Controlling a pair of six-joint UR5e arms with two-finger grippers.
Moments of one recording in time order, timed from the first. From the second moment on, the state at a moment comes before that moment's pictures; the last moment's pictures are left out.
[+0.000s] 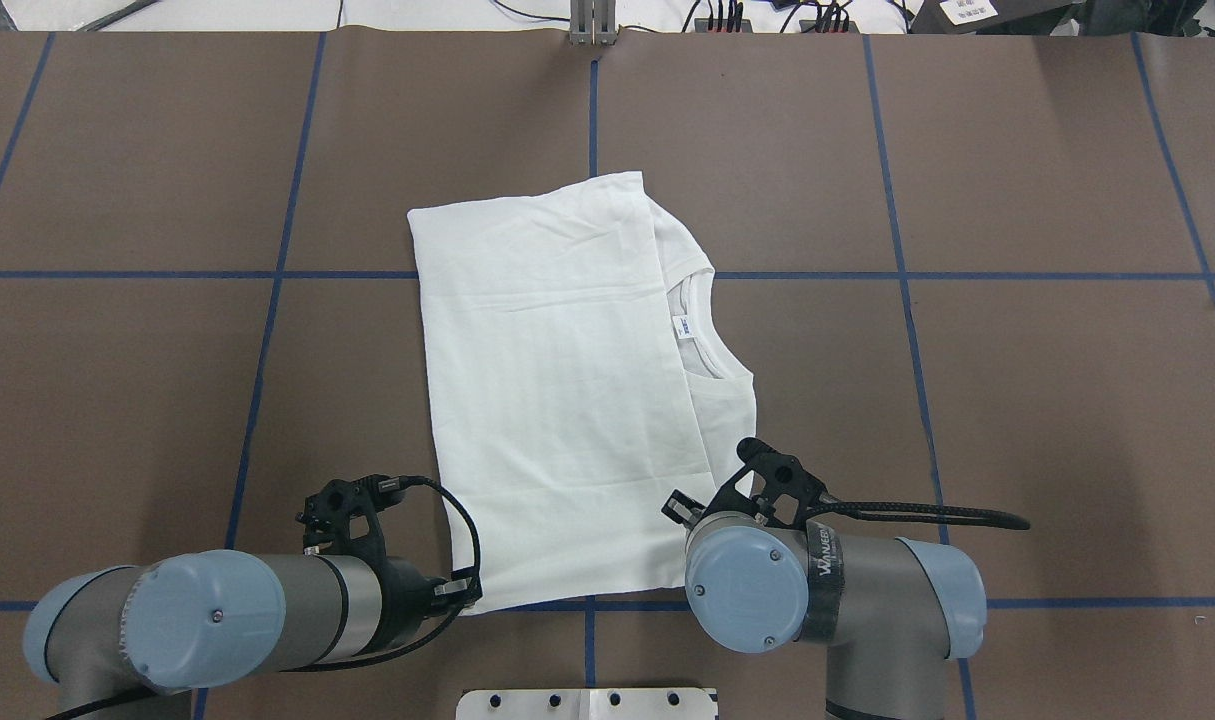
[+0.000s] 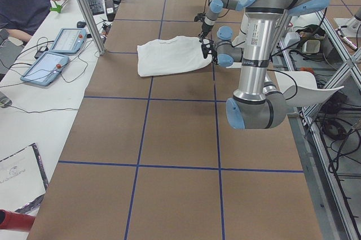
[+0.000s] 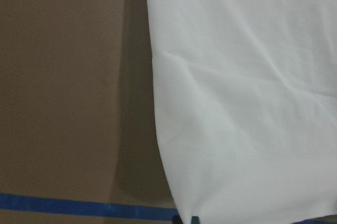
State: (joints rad) left arm -0.16 -1.80 -2.01 -2.05 -1.63 -1.72; right arm 0.17 -1.14 1.89 -1.63 1.42 2.08
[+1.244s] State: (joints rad) left arm -0.19 -1.83 -2.27 -1.77 -1.76 -1.66; right arm 0.18 -1.13 2.32 -2.01 1.50 2.09
